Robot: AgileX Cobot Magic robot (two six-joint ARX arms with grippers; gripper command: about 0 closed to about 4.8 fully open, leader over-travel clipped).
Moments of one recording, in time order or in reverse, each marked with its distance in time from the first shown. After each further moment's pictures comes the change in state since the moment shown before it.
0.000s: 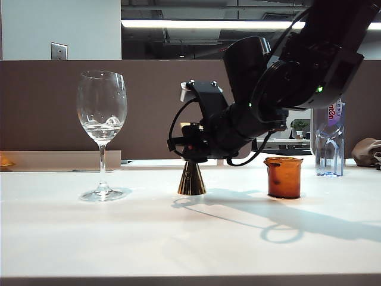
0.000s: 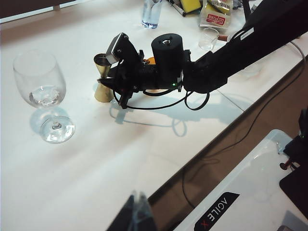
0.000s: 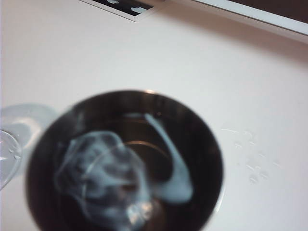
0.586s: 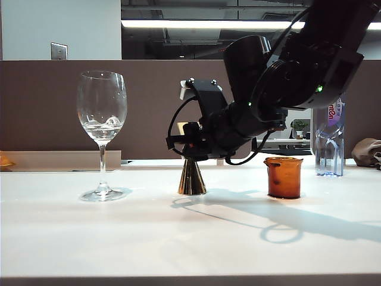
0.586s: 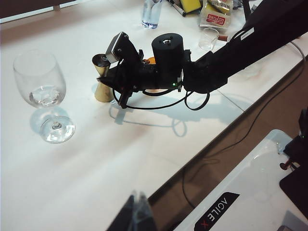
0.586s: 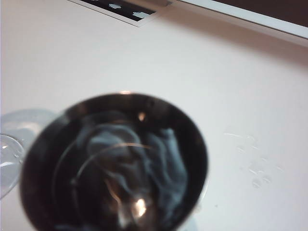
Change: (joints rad) left arm 0.000 0.000 0.000 0.000 0.000 0.000; right arm 0.000 0.000 0.000 0.010 -0.002 0.003
